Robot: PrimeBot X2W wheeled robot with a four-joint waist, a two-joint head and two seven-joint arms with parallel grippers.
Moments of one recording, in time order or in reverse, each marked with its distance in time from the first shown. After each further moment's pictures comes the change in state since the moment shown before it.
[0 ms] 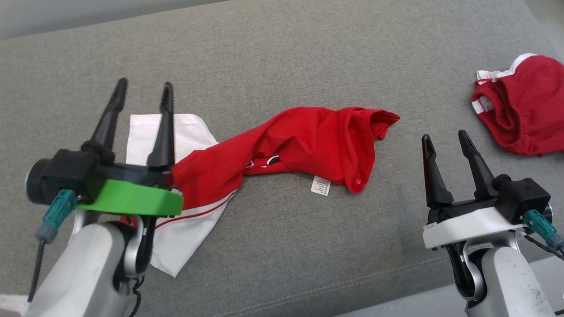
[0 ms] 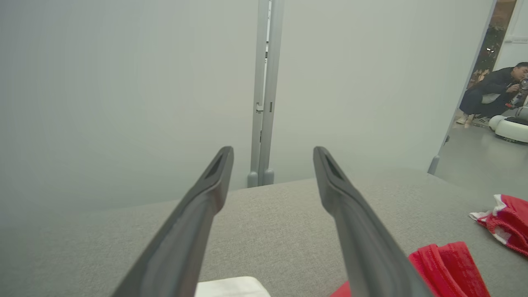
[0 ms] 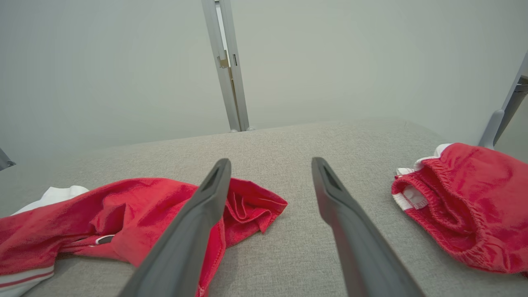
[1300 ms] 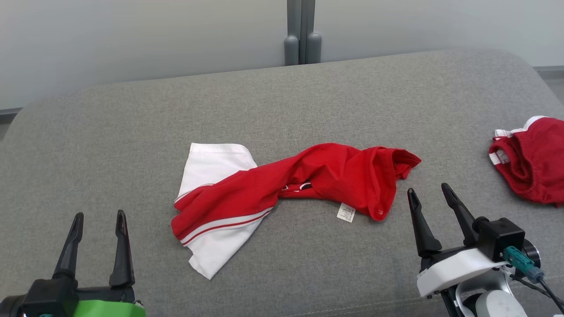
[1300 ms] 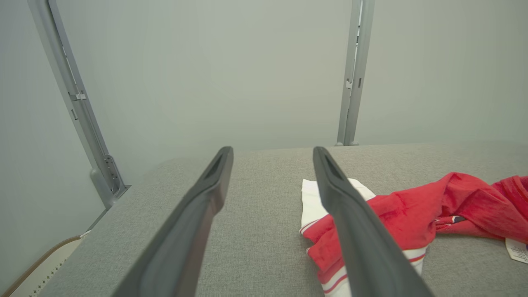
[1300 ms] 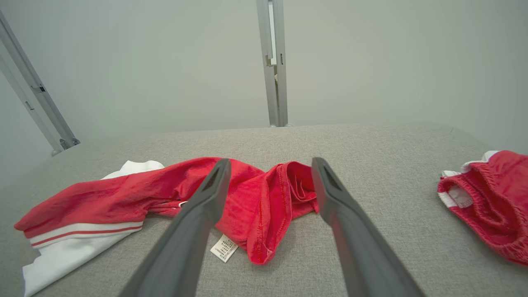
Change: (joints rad) left arm 0.553 0.002 0.294 -0.064 0.121 -0.011 -0.093; right arm 0.167 0.000 0.038 -0.017 -0.032 0.000 0.072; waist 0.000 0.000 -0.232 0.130
